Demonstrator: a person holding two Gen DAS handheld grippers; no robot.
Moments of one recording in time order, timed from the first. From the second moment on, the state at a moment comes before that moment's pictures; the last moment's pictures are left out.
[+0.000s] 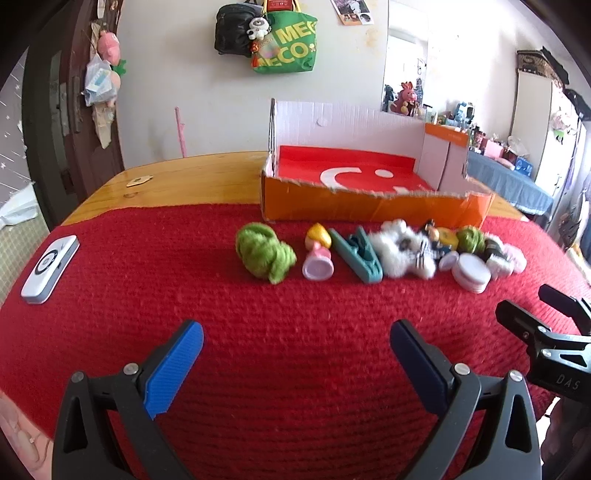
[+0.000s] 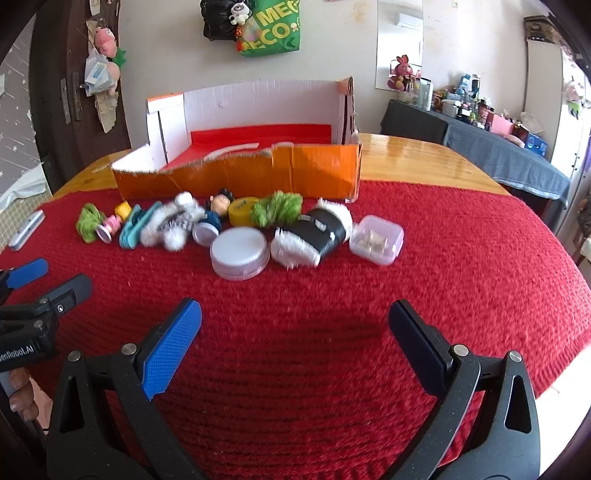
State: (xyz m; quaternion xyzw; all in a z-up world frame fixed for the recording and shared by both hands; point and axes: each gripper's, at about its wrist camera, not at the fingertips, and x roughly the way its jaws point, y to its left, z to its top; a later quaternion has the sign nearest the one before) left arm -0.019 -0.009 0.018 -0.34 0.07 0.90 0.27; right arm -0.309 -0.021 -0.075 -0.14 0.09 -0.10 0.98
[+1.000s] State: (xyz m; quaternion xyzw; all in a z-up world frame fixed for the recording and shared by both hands) left arm -0.137 -0.010 0.029 -0.48 0.14 0.73 0.46; right arm -0.256 -0.107 0.001 -0.28 0.20 0.02 0.94
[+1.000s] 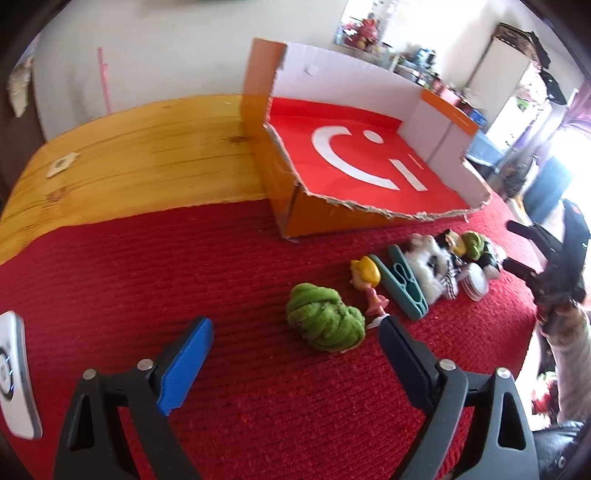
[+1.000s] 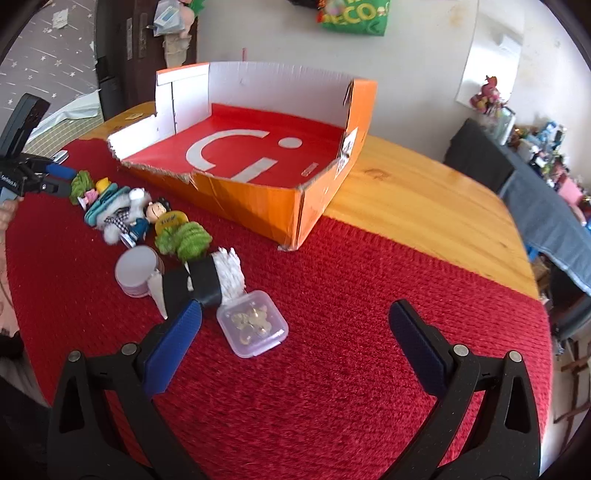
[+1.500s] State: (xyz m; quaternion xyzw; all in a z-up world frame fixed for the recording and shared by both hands) left arm -0.130 0.000 0.030 -0.45 0.19 0.67 0.56; right arm -0.242 -0.115 -0.003 -0.30 0.25 0.08 0.92
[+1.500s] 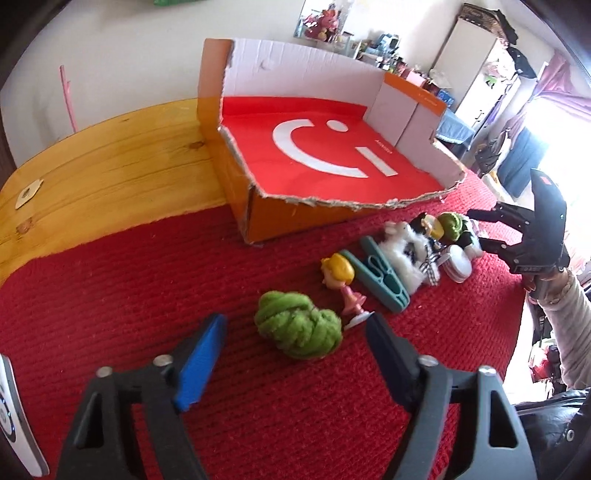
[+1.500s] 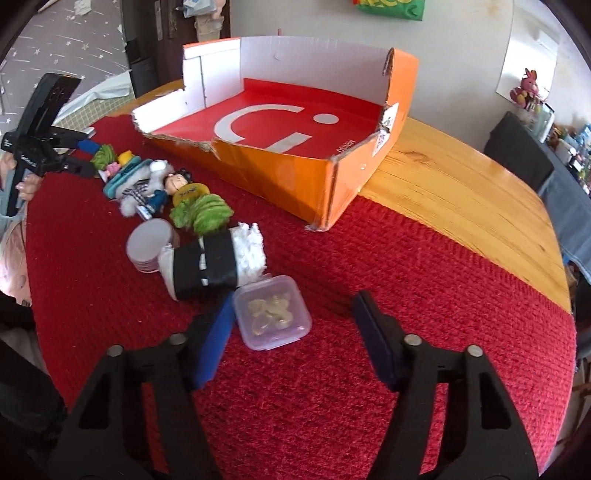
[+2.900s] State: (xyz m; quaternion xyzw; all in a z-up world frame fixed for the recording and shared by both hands) left arm -0.103 0.062 0.110 -0.34 0.23 0.59 0.70; right arm -0.216 -0.040 0.078 -0.30 0.17 0.06 0.94
